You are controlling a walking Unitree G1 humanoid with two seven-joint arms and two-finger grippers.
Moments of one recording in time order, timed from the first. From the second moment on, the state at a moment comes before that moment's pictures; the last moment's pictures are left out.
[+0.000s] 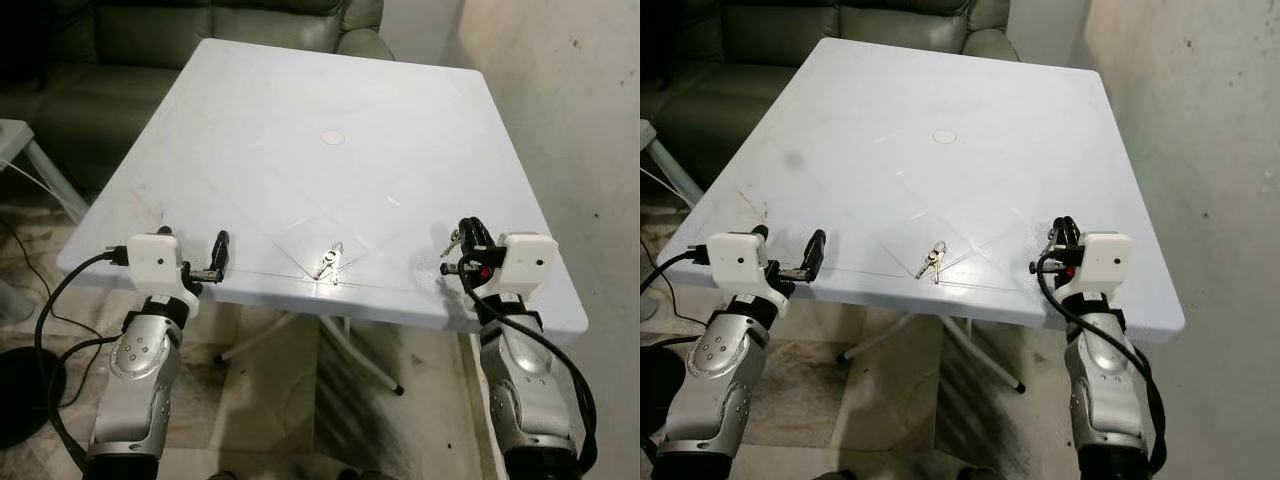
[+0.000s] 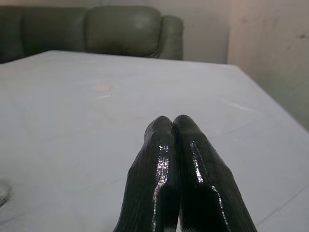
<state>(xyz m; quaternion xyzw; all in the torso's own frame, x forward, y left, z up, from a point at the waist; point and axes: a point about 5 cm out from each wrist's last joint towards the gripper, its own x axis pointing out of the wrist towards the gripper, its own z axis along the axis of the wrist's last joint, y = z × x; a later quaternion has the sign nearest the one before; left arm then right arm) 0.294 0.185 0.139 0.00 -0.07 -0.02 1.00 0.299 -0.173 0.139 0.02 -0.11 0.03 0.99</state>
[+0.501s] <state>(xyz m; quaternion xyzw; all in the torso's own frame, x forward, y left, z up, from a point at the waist) 0.298 0.179 0.132 -0.02 -0.06 -0.01 1.00 0.298 -0.162 0.131 0.01 -0.07 0.02 1.00</state>
